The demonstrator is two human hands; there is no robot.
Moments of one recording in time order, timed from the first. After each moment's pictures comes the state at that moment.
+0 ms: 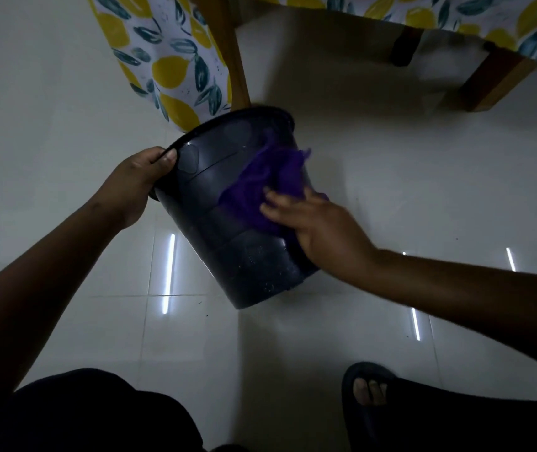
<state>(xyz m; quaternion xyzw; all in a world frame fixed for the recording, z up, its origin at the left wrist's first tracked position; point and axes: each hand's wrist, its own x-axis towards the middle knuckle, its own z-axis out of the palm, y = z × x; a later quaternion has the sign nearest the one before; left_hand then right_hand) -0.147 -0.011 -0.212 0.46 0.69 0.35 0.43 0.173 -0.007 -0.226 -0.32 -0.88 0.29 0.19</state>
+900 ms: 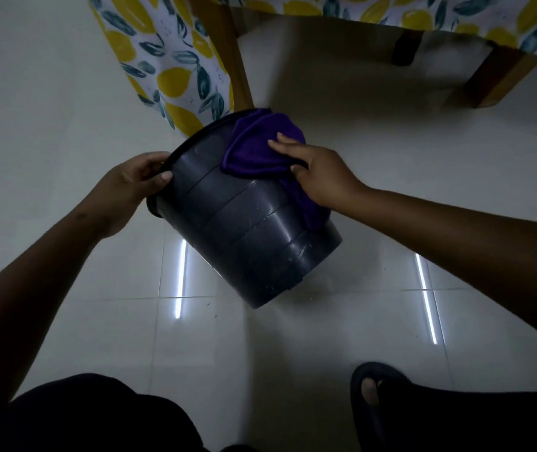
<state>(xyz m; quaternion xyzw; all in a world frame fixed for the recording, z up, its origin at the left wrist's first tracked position) -0.161 -0.032 -0.189 0.49 0.66 0.33 0.46 0.151 0.069 -0.221 -0.41 -0.78 0.43 0.20</state>
